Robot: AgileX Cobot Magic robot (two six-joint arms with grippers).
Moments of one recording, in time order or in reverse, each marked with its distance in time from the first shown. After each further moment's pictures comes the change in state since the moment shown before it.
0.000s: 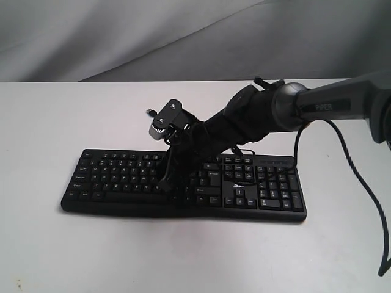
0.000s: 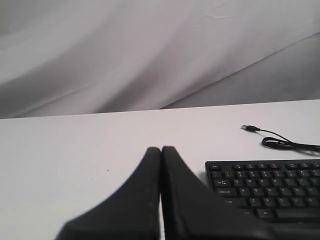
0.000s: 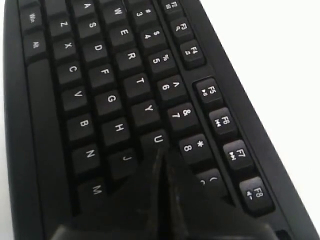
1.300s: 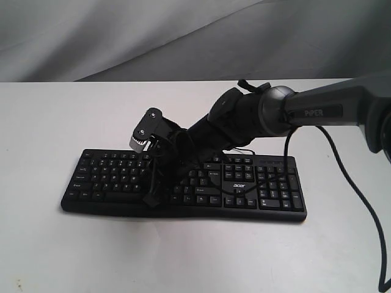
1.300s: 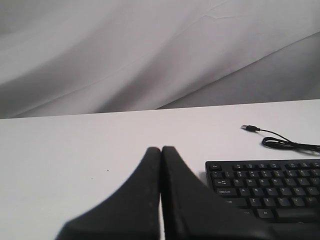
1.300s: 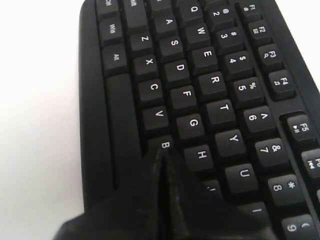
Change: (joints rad) left arm 0.000 0.000 0.000 0.000 0.000 0.000; right arm 0.070 -0.019 0.000 -0.020 0.051 -0.005
